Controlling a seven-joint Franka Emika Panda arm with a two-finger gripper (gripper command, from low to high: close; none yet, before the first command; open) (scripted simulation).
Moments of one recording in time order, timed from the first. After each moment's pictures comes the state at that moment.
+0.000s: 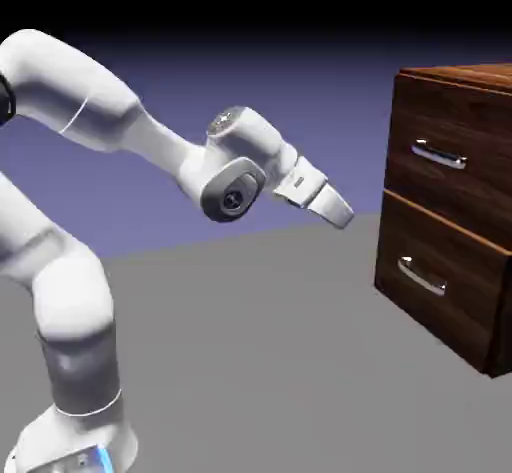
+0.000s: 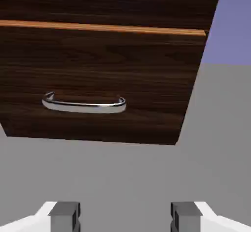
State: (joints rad) arm 0.04 -0.53 -0.03 -2.79 0.05 3.03 0.75
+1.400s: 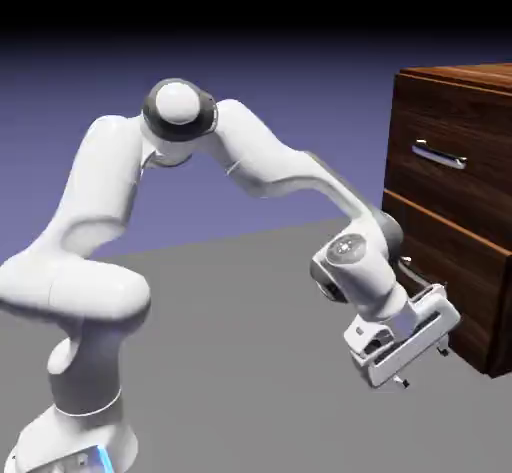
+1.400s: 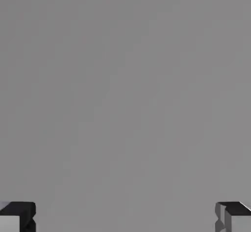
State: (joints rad) arm 0.94 0.78 -1.15 -2.19 1.88 2.76 0.90
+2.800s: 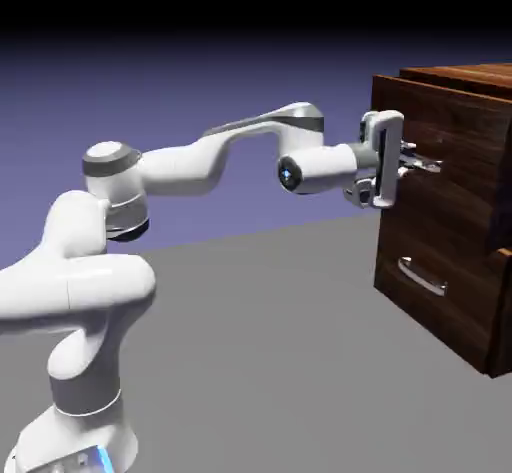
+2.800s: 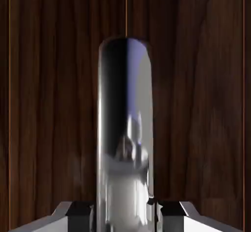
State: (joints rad) arm 1.54 1.45 -1.75 -2.07 2.80 2.58 0.96
